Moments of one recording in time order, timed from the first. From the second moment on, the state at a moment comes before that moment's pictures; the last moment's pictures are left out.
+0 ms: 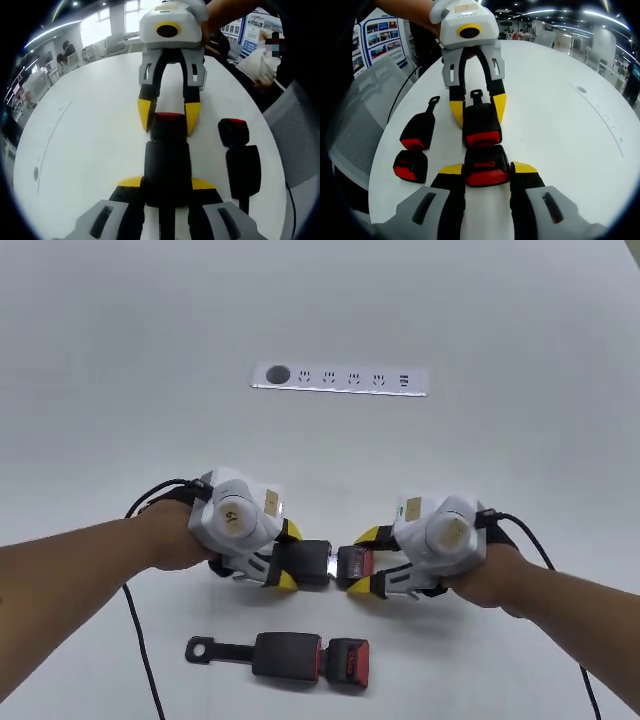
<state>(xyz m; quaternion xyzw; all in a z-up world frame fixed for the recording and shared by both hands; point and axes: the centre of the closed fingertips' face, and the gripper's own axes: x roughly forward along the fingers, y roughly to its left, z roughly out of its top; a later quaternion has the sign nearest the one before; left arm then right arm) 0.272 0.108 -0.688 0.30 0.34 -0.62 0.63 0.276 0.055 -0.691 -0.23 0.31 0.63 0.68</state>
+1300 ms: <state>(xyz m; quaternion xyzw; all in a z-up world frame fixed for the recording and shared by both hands) 0.270 0.112 -0.686 0.31 0.34 -0.62 0.63 0.270 0.034 -0.693 -0.25 0.31 0.63 0.67</state>
